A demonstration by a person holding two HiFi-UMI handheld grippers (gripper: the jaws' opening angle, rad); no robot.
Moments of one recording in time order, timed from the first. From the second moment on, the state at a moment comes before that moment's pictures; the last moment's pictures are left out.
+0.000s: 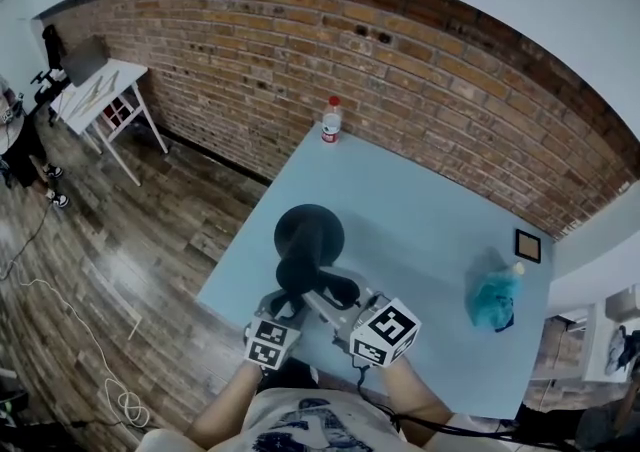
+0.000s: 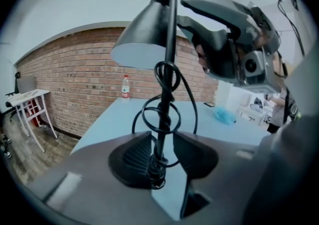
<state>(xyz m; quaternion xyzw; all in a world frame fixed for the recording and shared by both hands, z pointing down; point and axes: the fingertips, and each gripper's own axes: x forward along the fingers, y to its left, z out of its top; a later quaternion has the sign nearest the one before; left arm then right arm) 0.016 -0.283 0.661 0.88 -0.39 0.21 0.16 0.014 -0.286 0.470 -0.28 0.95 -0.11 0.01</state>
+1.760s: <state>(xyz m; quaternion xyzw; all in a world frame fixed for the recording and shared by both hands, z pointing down) 0.025 -0.293 0.669 0.90 -0.38 0.18 0.14 0.001 -0.296 0.500 -0.26 0.96 -0.13 0.01</state>
